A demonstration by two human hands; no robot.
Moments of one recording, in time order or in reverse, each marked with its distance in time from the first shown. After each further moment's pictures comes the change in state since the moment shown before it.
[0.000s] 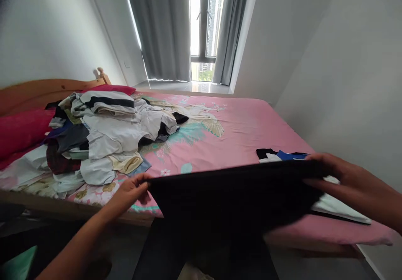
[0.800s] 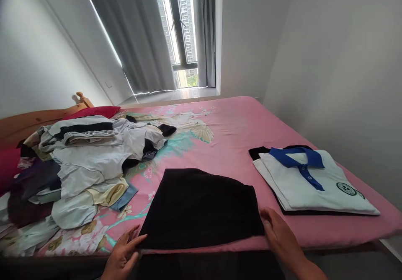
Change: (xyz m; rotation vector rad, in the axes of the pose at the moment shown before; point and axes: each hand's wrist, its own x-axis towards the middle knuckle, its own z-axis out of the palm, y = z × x) left_hand -0.002 -0.157 0.000 0.863 0.182 0.410; right_hand -0.120 0.003 0.237 0.388 -0.176 0.487
